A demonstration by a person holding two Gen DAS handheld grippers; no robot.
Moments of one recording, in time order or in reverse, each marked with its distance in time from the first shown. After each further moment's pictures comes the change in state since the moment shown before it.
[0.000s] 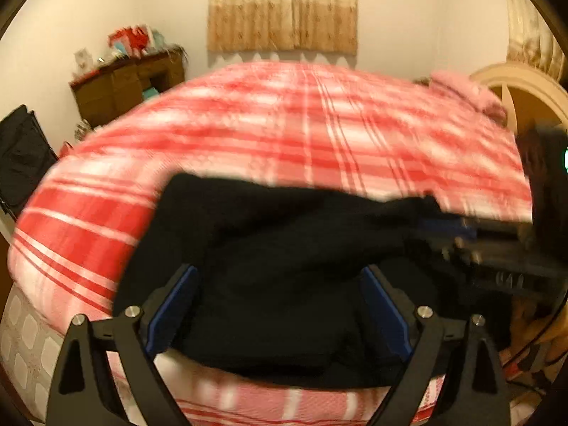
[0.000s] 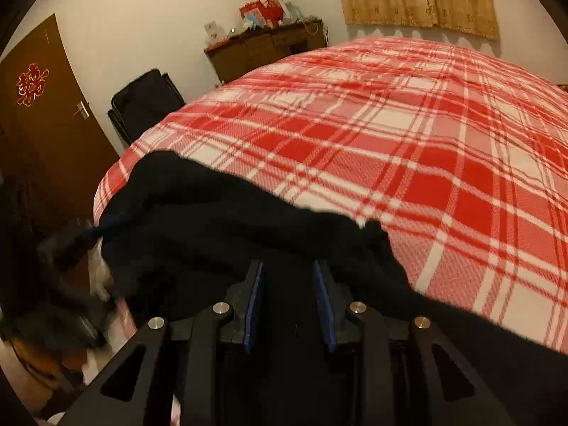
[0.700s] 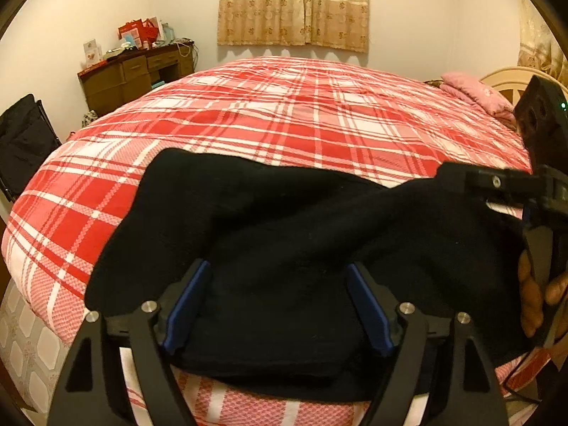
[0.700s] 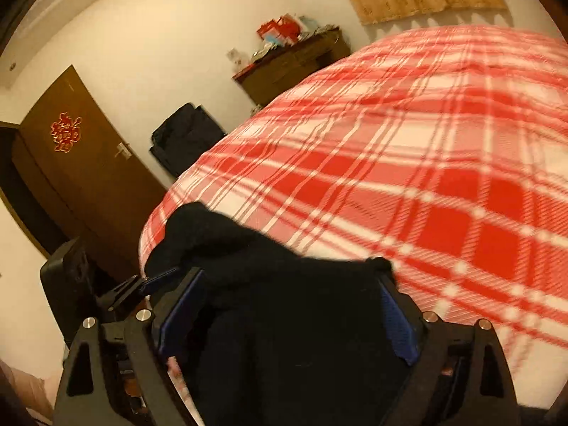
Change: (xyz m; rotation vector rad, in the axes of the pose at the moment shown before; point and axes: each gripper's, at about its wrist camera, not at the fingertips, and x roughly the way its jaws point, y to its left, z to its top) left arm 0.032 -0.007 -0.016 -0.030 0.039 0.009; right arm -0.002 -0.042 0.034 0.066 -0.145 0.095
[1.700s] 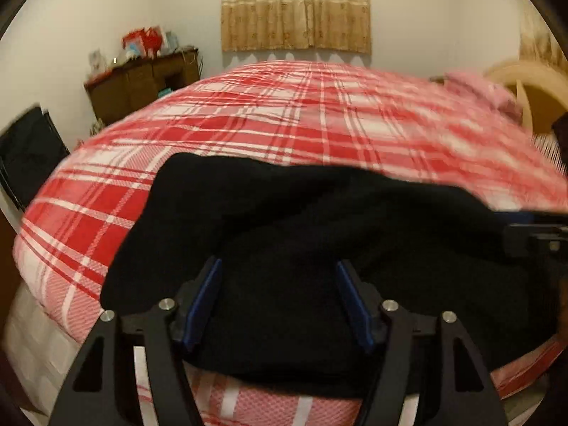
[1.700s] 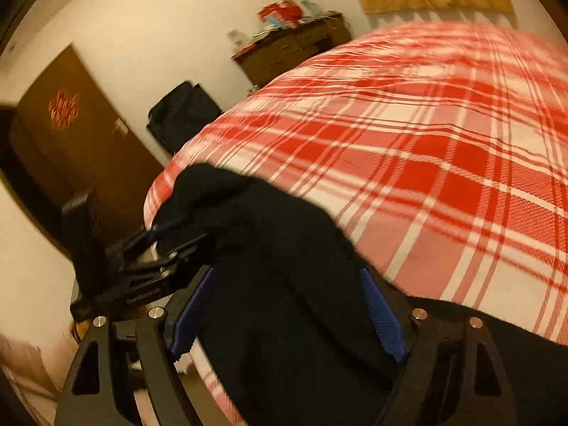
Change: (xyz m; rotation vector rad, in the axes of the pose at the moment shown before) left arm -0.005 -0.002 -0.006 0.061 -0.020 0.078; right arm -0.028 0.018 -0.039 -0.019 0.149 0.144
